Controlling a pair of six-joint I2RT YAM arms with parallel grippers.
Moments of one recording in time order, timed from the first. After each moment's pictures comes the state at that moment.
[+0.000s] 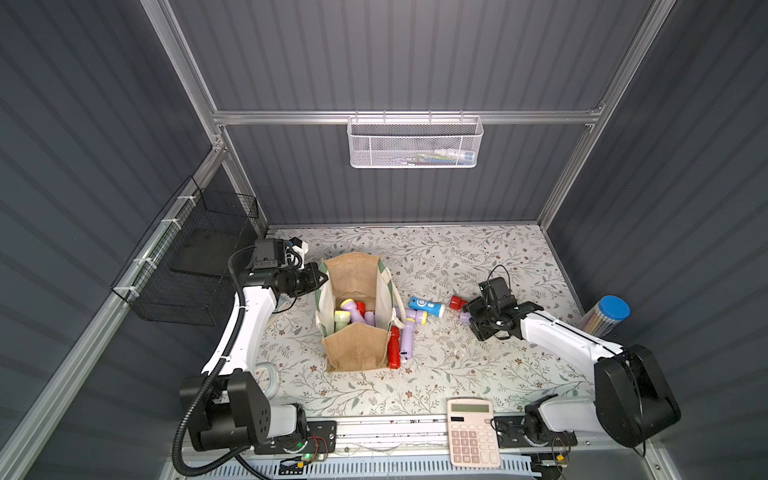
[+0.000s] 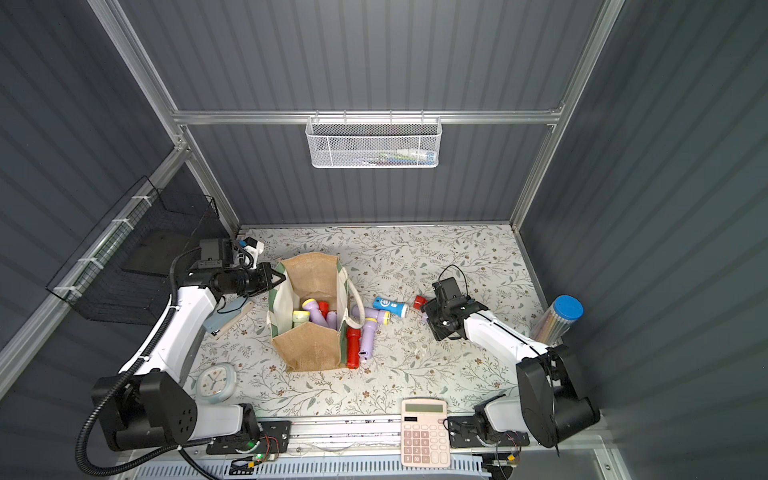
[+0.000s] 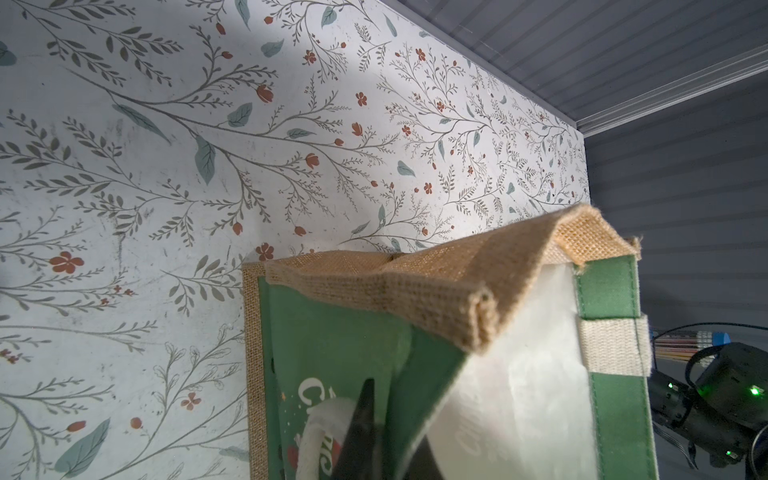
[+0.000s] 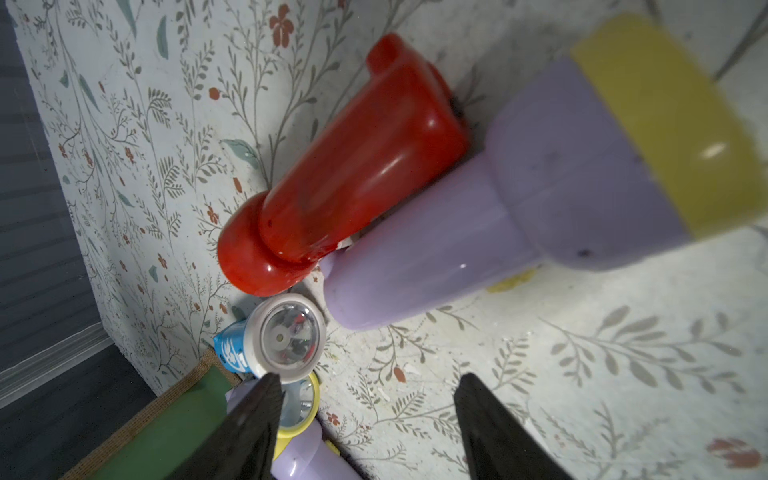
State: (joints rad) left arm 0.03 1.35 1.18 -0.73 0.56 -0.25; right arm 0.37 1.36 0.72 -0.39 -0.07 1.41
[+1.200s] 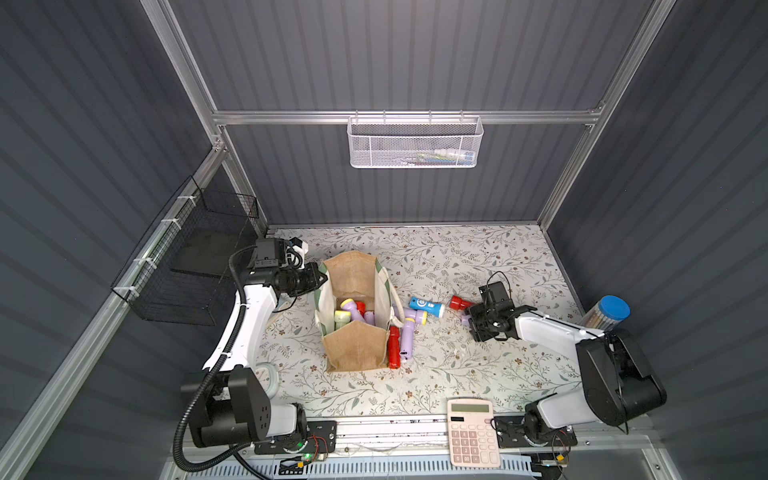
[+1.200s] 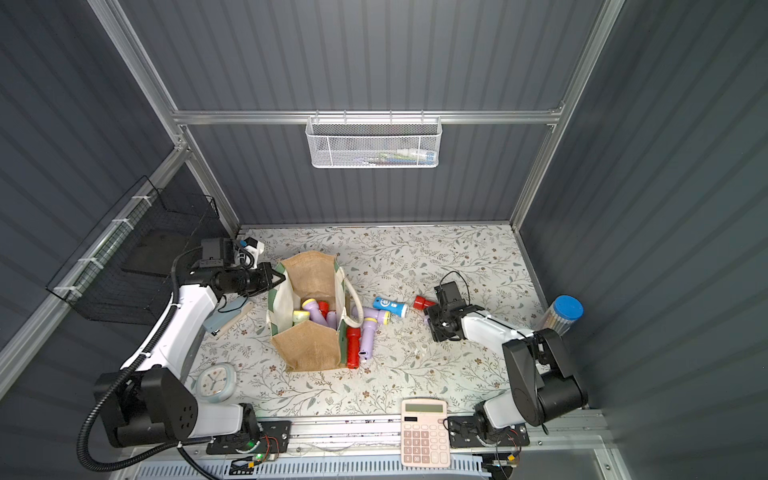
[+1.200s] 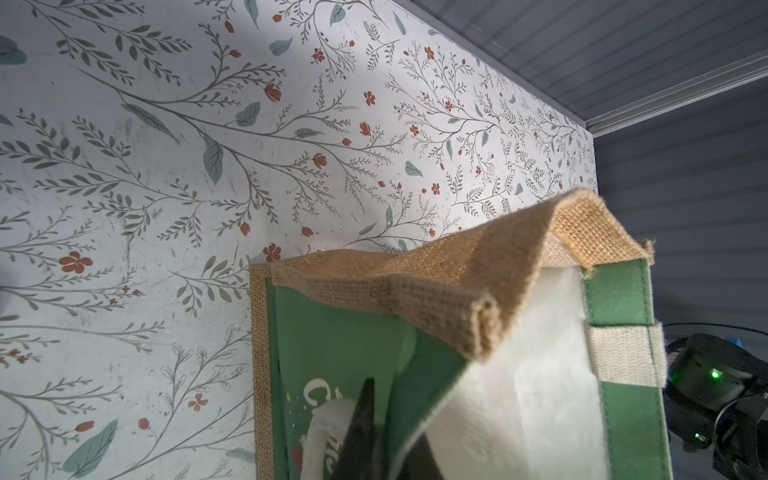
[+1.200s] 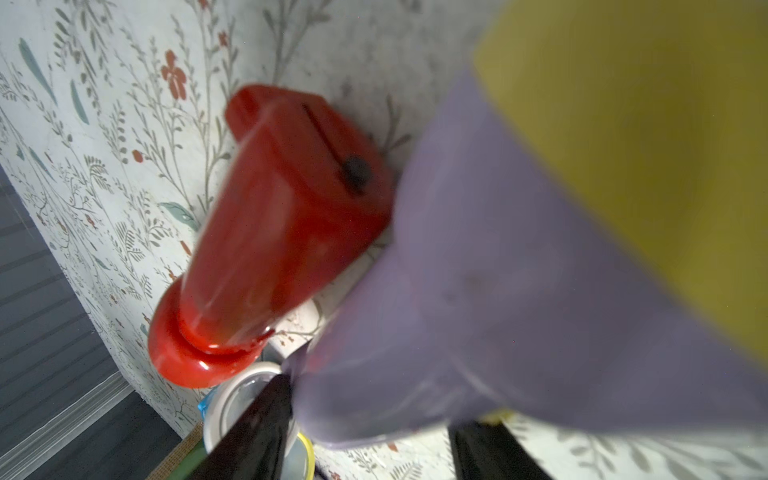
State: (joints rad) left arm 0.03 1.37 1.18 -0.73 0.55 -0.24; right arm 0.32 1.44 0.64 -0.27 -0.09 1.51
